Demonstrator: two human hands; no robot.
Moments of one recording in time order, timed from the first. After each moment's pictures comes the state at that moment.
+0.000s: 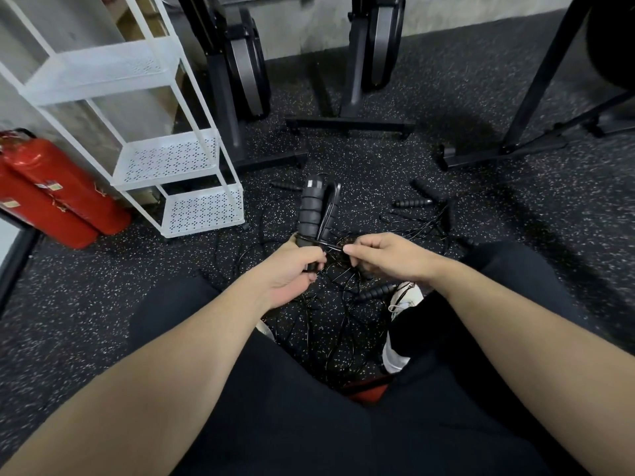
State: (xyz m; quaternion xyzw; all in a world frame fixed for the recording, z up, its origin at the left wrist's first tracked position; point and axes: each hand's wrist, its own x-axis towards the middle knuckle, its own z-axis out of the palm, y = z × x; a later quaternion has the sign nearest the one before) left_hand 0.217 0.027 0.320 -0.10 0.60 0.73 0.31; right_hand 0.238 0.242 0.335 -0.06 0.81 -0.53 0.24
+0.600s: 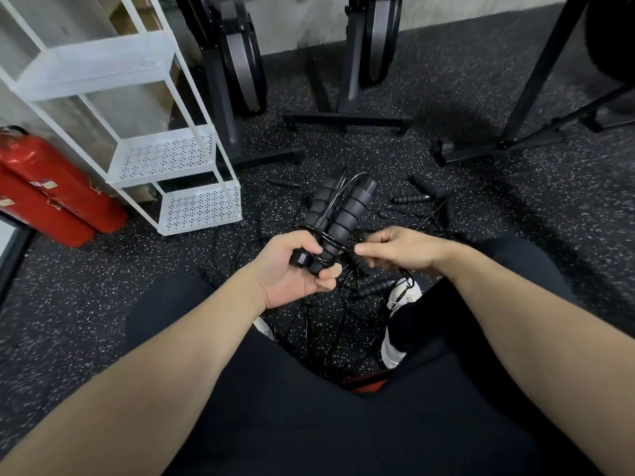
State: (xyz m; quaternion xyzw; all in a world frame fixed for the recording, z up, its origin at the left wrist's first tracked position) left_hand 0.233 0.023 0.356 0.02 0.39 0.78 0.49; right_hand 0.228 0.264 0.336 -0.07 0.80 -0.50 0.32
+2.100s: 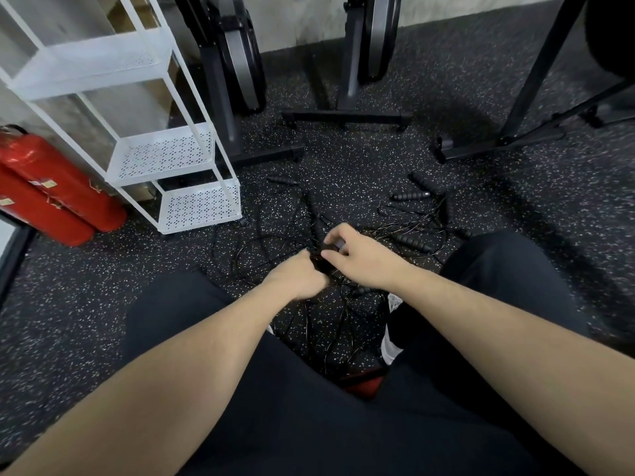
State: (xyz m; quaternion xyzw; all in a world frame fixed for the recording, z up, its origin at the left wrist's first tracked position) left_hand 0.219 0.038 0.297 0.03 0.93 0.18 0.32; right_hand 0.247 0.199 0.330 -0.06 0.91 -0.38 0.17
